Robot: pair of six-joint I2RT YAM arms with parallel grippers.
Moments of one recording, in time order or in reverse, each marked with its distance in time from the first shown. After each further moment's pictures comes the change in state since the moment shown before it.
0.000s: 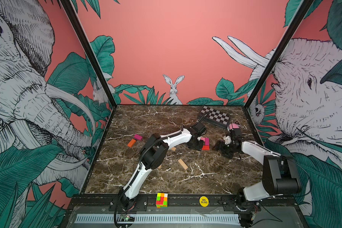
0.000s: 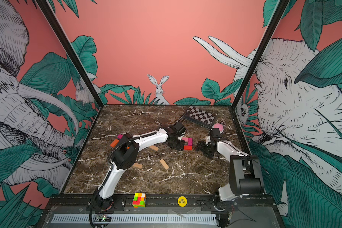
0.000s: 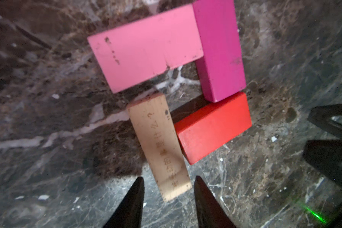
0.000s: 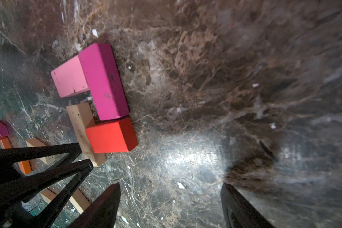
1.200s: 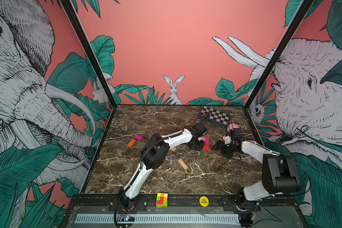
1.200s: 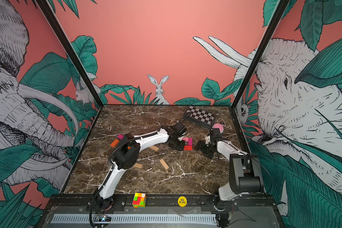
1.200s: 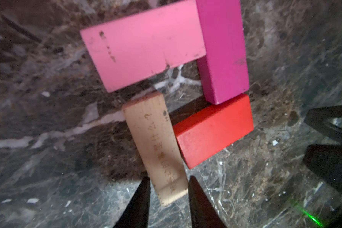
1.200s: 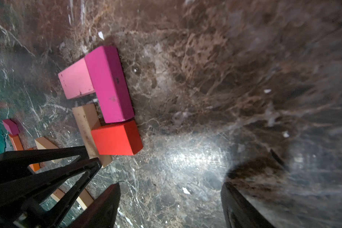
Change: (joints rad) left arm -0.005 0.016 0.016 -0.011 -0.015 -0.031; right arm -0.007 0.021 -0.002 0.031 -0.039 0.000
